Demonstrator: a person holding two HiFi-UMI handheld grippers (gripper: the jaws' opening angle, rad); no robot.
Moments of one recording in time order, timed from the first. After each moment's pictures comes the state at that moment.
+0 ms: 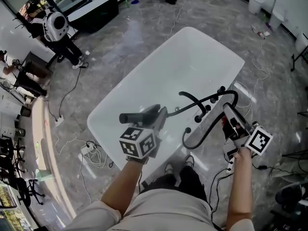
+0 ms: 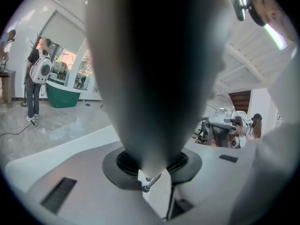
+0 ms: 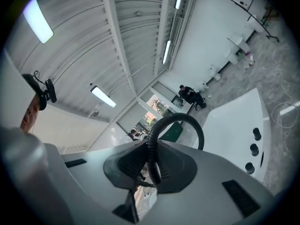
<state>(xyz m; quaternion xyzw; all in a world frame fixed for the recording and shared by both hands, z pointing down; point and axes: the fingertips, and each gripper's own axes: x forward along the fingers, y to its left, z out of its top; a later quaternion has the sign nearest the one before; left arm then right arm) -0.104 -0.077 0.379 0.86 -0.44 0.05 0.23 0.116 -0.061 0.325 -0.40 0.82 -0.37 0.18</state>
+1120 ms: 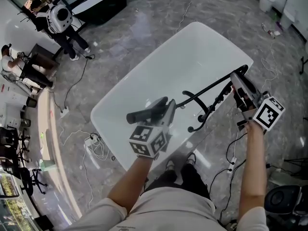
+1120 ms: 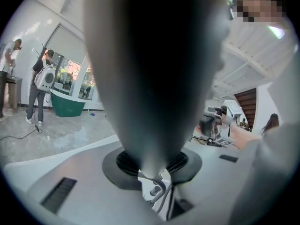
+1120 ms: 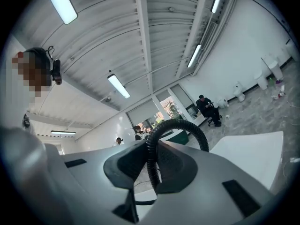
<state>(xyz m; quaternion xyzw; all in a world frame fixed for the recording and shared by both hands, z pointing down) -0.063 -0.111 0.357 0.85 -0.49 0.02 0.19 0.142 -0.174 0.267 -0.36 0.89 -0.23 0.13</state>
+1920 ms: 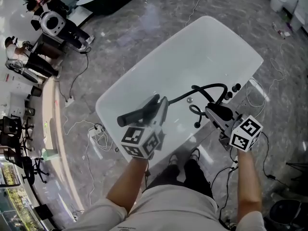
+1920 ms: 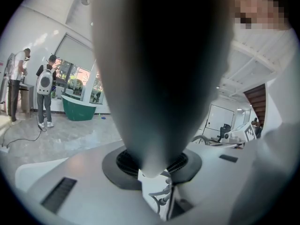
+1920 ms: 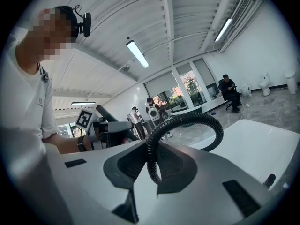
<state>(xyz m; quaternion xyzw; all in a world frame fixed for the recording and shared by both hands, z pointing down) -0.121 -0.109 0.352 0.82 -0.55 0.02 0.18 0.033 -0.096 0.379 -0.24 0.95 -0.21 -0.04</state>
